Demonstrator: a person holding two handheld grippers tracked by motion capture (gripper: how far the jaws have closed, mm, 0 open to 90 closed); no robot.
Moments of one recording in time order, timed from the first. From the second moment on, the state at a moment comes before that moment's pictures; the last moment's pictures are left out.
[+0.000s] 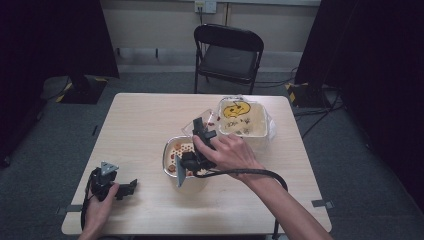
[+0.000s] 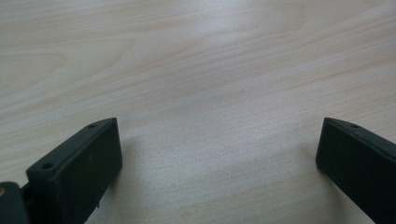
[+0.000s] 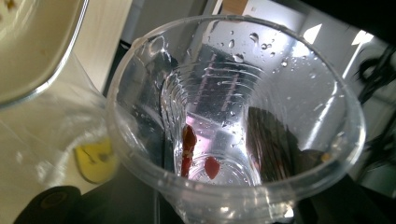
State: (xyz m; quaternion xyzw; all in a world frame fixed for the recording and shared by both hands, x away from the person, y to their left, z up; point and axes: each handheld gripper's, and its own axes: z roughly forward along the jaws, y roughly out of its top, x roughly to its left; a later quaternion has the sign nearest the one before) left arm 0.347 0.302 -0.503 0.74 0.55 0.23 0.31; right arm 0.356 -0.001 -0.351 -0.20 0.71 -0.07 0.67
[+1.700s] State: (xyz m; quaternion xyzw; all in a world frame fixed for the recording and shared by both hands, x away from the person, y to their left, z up) left arm 0.347 0.302 -0.503 0.74 0.56 0.23 0.31; right arm 0.443 -0.122 -0.285 0.34 0.70 0.57 0.26
